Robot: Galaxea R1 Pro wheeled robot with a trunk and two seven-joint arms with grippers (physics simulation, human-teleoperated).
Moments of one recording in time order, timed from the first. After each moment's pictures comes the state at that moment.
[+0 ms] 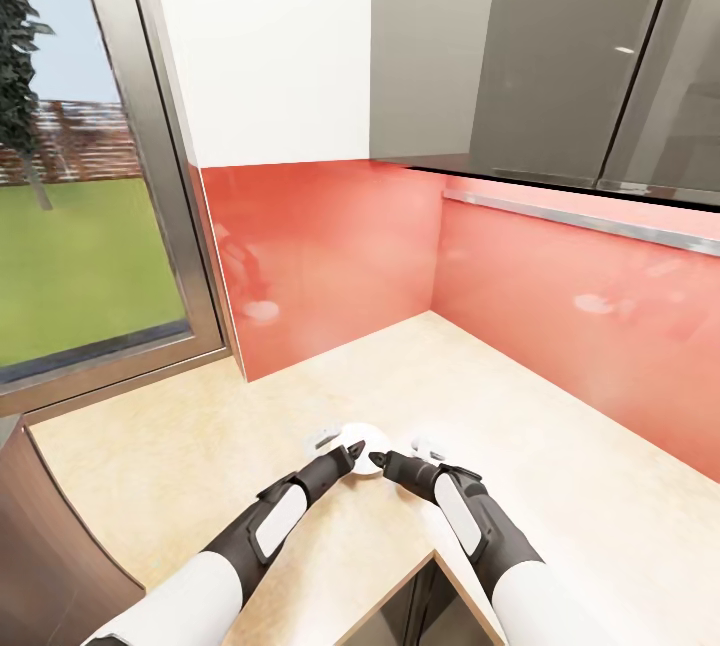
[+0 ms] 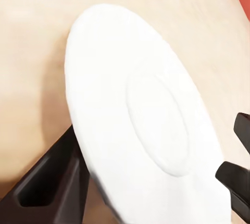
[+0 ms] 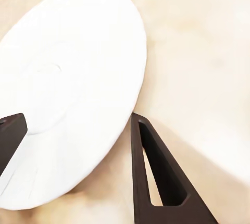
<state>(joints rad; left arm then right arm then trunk) -0.67 -0.15 -0.33 -0.49 0.82 0.11 -0.12 -0.61 0.15 0.07 -0.70 -0.47 0.46 0.09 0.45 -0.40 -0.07</state>
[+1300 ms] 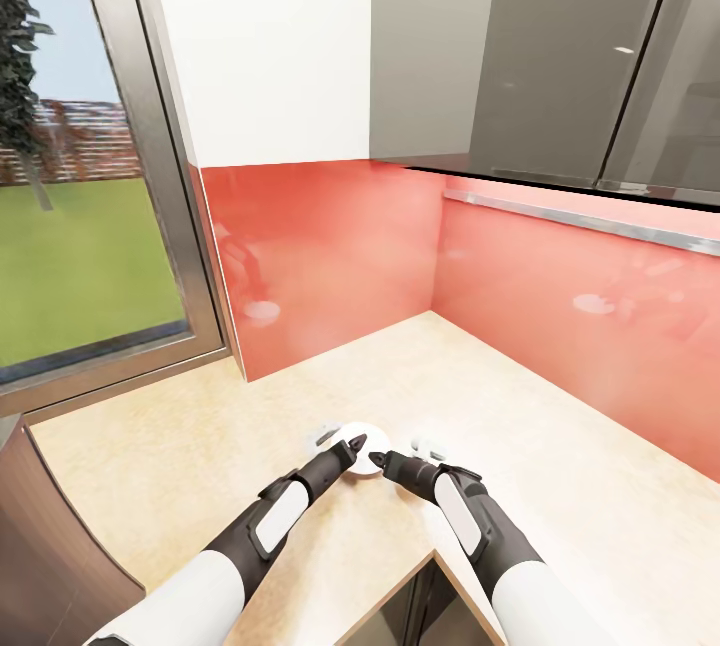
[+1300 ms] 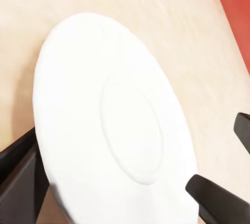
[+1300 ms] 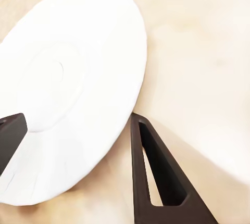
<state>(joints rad) -0.67 -0.16 -0.33 -0.51 0.90 0.11 -0.12 -0.61 0.15 0.07 -0.70 -0.47 0.46 0.09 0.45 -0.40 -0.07</state>
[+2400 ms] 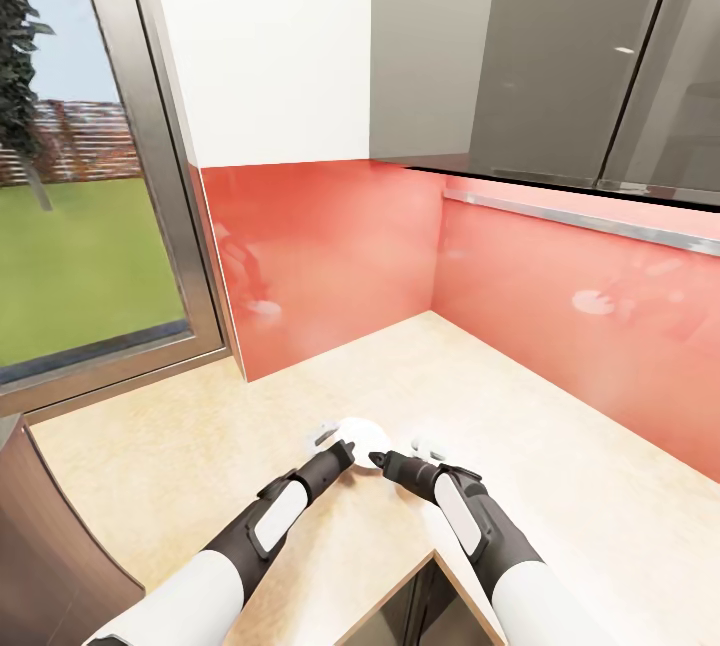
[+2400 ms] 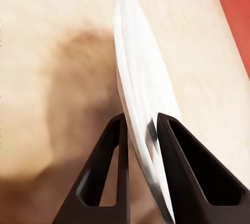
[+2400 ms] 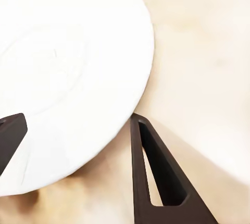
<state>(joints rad) -0.67 -0.16 -0.32 -0.51 0.91 0.11 -0.12 -0.61 0.15 0.07 -0.70 -0.47 0.46 0.09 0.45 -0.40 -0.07</state>
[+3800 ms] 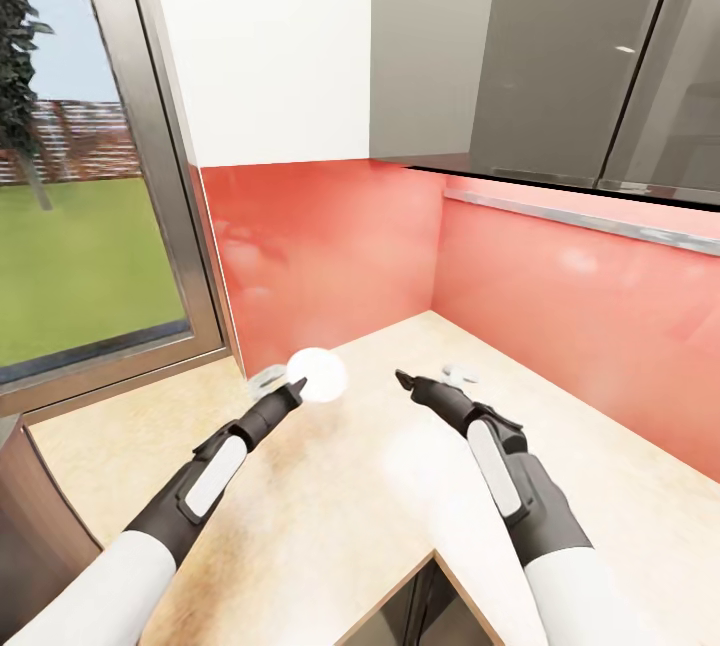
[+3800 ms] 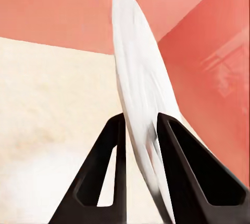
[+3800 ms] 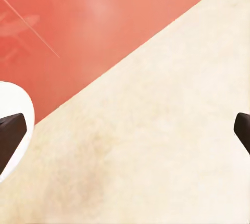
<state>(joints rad) -0.67 0.06 -0.28 -0.85 0.90 0.12 -0.23 -0.61 0.07 0.07 -1.14 -0.47 0.46 0.09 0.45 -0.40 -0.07</state>
